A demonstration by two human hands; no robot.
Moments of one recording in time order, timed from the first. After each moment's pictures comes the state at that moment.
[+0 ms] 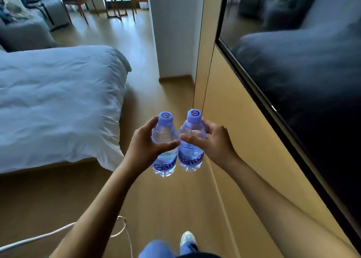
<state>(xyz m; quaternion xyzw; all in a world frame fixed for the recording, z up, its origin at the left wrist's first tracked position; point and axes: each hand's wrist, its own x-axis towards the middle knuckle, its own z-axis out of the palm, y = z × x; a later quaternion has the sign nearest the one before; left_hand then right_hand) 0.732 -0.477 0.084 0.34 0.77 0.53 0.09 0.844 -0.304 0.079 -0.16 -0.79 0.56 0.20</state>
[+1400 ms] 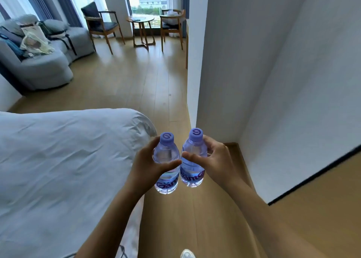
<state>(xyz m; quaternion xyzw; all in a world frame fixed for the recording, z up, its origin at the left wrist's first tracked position) -0.211 -0.200 0.094 0.29 0.78 0.55 0.06 -0.124 -0.020 0.094 -0.11 -0.78 0.59 0.16</state>
